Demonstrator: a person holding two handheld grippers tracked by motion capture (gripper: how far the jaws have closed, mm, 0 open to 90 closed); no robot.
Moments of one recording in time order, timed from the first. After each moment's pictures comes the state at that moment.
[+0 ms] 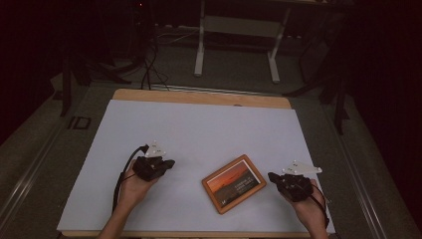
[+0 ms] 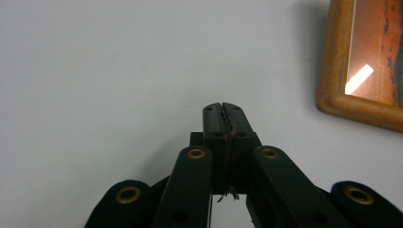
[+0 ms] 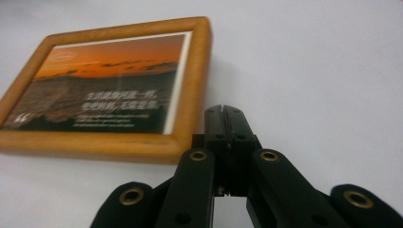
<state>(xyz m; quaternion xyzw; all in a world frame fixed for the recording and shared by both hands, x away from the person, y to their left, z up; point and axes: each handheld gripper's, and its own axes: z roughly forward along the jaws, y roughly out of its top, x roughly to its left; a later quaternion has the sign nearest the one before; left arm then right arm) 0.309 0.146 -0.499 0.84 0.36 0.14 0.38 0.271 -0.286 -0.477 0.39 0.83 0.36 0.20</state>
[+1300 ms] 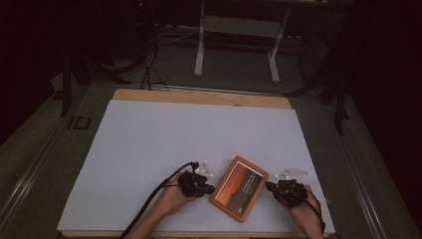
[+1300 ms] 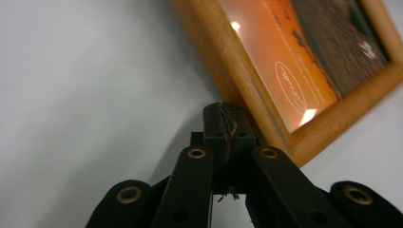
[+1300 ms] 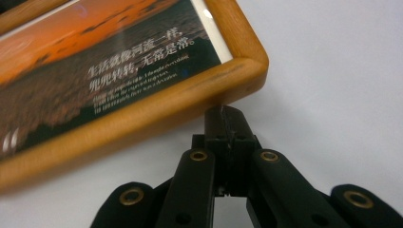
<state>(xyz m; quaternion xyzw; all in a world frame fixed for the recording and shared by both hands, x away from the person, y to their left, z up) 0.298 0.031 -0.533 0.91 0.21 0.01 0.36 0.269 -0.281 -0.504 0.40 0.85 0.31 0.17</state>
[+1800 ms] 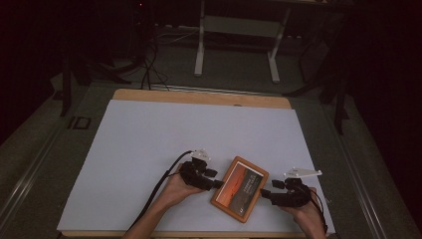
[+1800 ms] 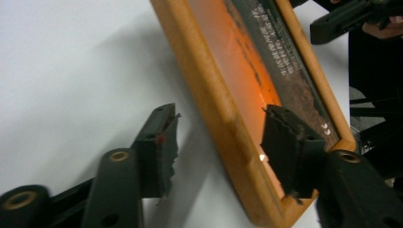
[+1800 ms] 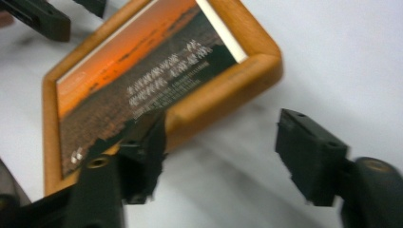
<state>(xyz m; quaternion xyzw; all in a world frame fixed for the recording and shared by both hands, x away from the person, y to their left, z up) 0.326 0.034 -0.519 0.85 0.27 -0.06 0.44 0.269 -0.295 -0.503 0.43 0.81 0.38 0.08</state>
